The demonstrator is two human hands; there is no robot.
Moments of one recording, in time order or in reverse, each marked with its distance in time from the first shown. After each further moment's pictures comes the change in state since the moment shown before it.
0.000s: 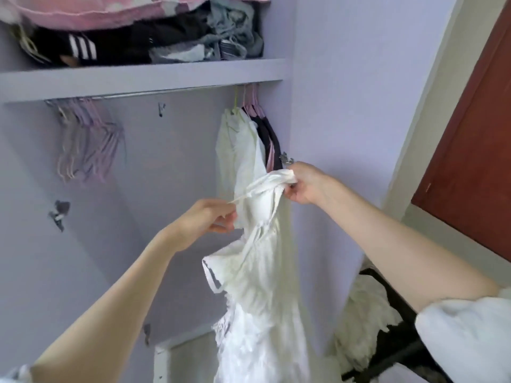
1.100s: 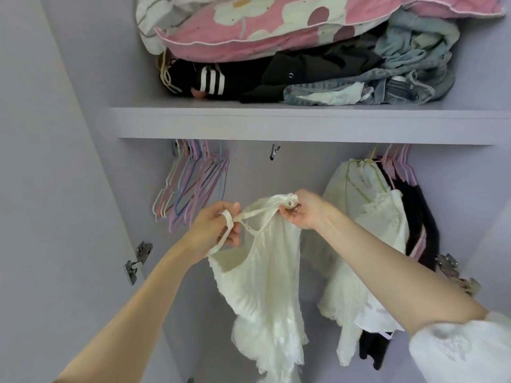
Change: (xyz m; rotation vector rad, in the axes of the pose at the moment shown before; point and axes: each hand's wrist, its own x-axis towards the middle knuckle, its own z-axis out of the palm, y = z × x) left_hand 0.130 -0.028 -0.246 -0.275 0.589 0.018; right_hand 0.242 -0.082 0.282 0.126 -0.367 0.142
